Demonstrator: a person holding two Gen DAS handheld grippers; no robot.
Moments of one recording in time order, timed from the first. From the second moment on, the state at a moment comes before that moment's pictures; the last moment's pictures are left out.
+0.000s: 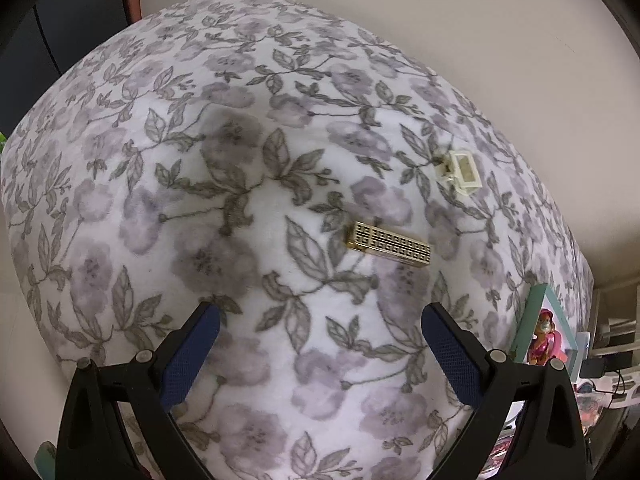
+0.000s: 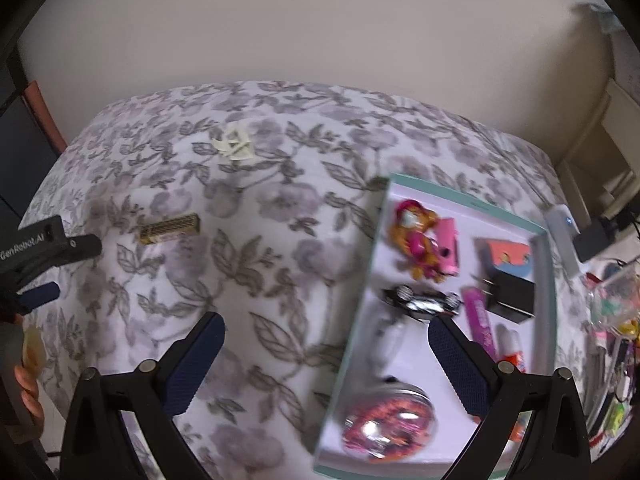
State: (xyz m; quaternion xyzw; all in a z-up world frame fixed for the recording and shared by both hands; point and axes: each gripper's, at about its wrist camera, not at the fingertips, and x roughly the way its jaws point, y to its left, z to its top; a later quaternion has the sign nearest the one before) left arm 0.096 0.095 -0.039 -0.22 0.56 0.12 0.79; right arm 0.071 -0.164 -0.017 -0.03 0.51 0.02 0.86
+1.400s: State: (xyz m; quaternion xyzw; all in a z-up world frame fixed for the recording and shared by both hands) left arm 0.183 0.057 -0.112 0.02 0.55 -0.04 0.83; right arm 0.197 -0.117 -0.111 -0.03 0.56 0.05 0.83
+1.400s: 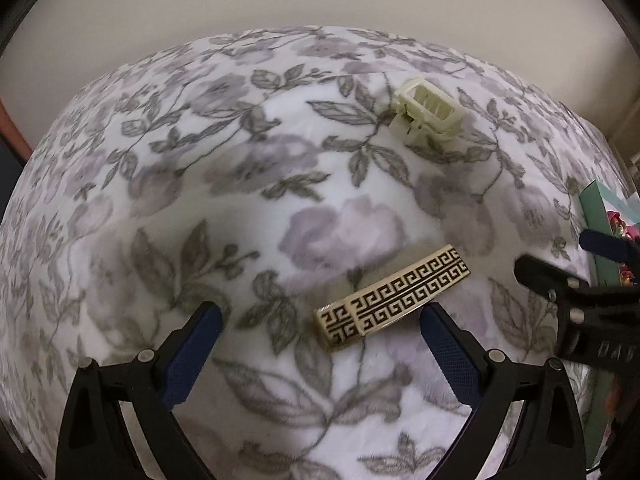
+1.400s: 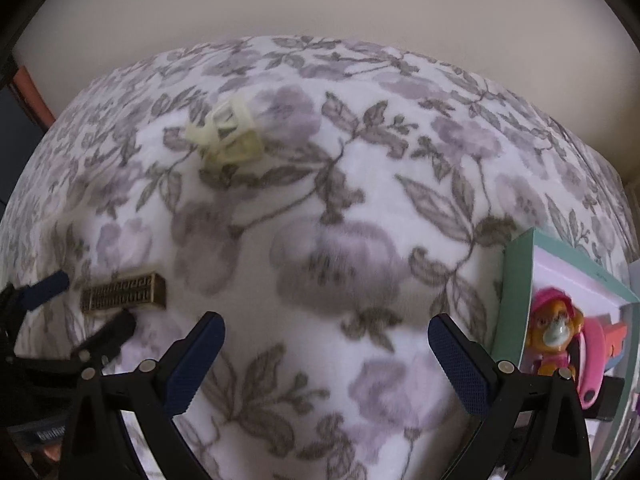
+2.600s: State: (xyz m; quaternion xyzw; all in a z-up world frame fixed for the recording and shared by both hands) left arm 0.193 0.085 -0.110 -0.09 0.51 -0.06 0.85; right arm 0.295 -0.033 -0.115 -0.05 0.52 0.11 0.84
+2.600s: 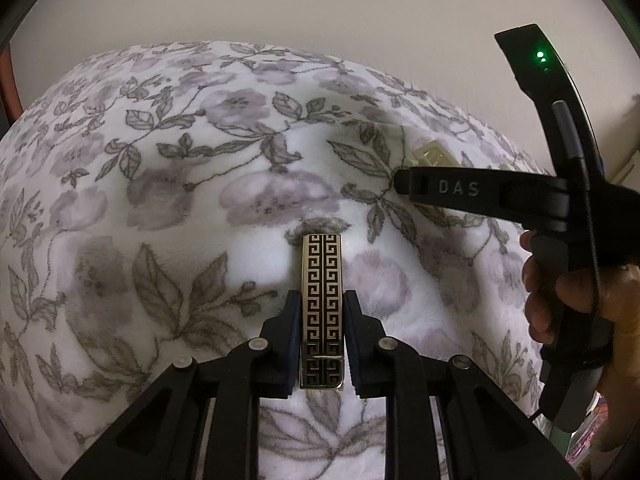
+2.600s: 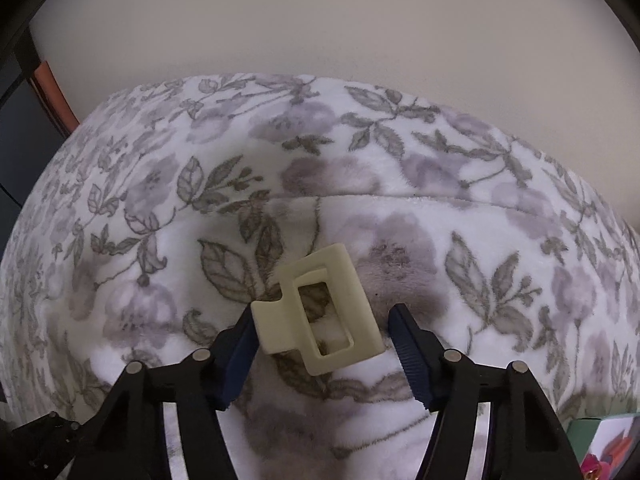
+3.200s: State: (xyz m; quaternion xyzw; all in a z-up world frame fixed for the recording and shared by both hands) left arm 0.187 0.082 -0.108 -0.08 0.53 -0.04 0.84; right arm 0.260 -0.047 -0.103 -0.05 0.54 0.12 0.84
